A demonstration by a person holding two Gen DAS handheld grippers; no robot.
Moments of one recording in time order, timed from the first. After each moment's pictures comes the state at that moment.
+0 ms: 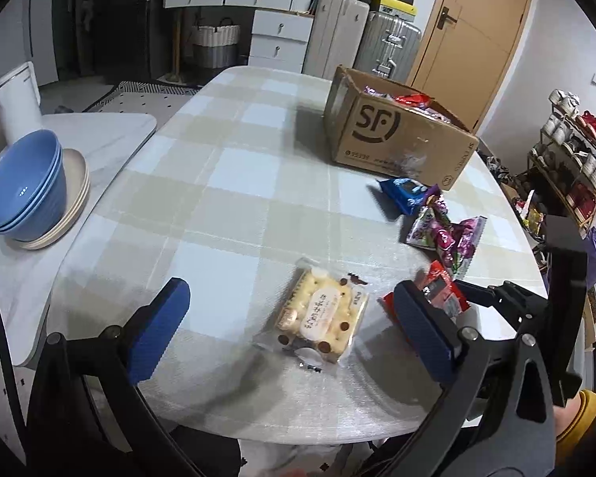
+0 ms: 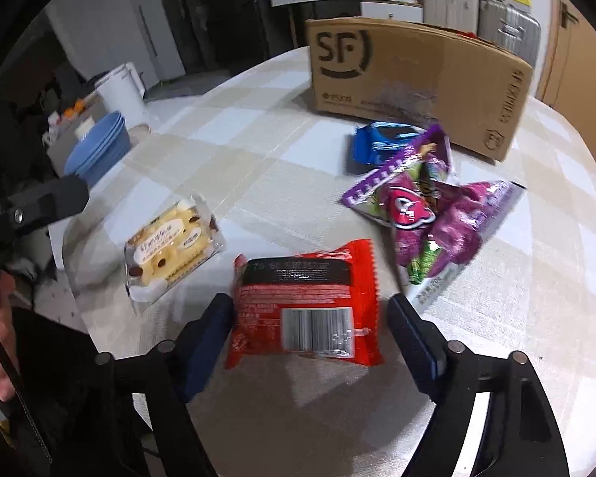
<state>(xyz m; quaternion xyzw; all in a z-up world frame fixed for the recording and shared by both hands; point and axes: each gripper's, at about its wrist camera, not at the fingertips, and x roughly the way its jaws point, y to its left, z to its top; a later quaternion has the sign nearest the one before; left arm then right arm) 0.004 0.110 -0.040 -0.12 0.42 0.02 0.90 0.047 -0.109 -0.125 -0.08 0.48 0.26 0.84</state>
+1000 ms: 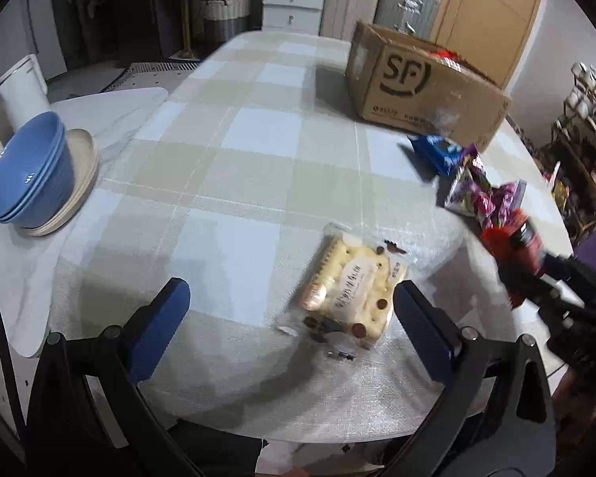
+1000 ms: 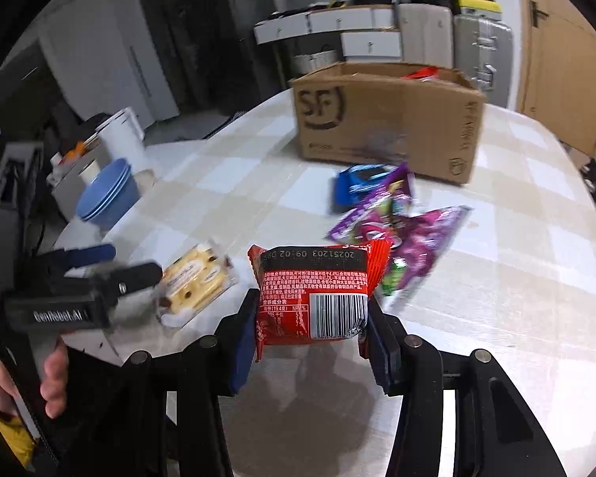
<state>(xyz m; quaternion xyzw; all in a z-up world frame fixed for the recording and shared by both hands) 0.020 0.107 -0.075 -0.08 0.48 0.04 0.87 0.030 -0.139 -0.086 -0.01 0.43 0.24 0.87</state>
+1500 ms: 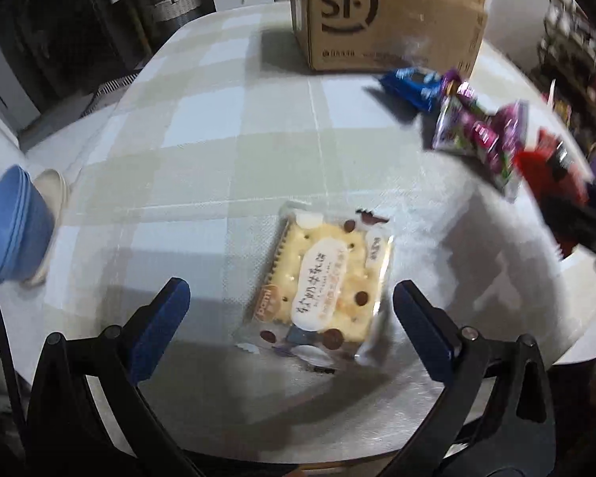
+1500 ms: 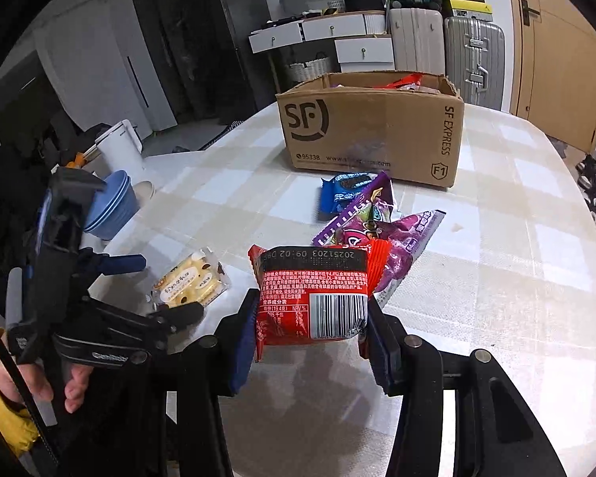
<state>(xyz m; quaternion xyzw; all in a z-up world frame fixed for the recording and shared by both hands) 0.049 0.063 -0.101 0.04 0.53 0.01 0.85 0.031 -0.156 -0.081 0.00 0.42 0.24 0.87</state>
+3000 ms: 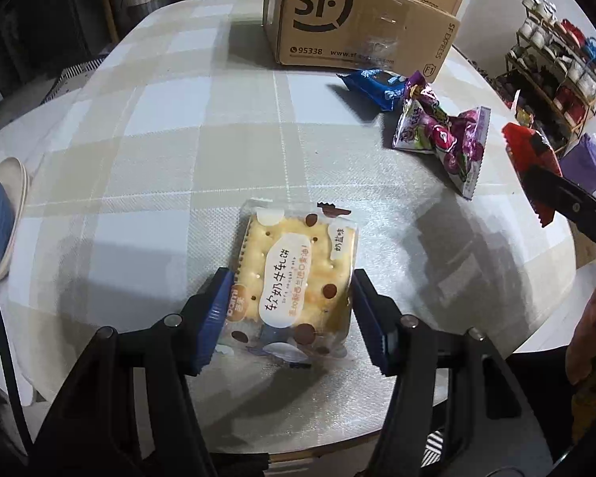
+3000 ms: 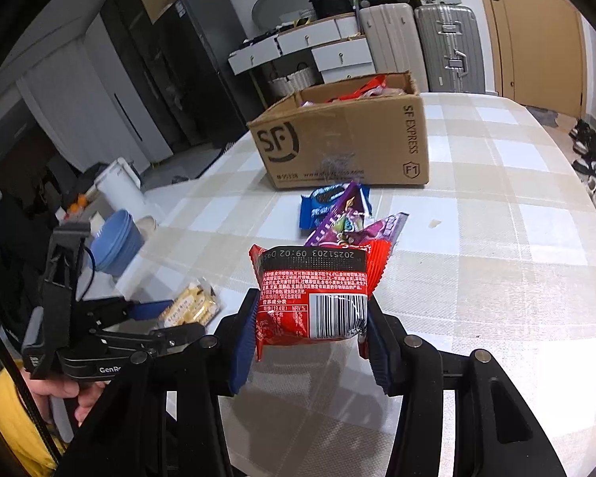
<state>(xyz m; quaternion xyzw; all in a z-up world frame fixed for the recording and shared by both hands) 0.047 0.070 -0.099 -0.04 0.53 -0.07 0.84 0.038 -0.191 -0.073 0.09 0.42 0.23 0.87</state>
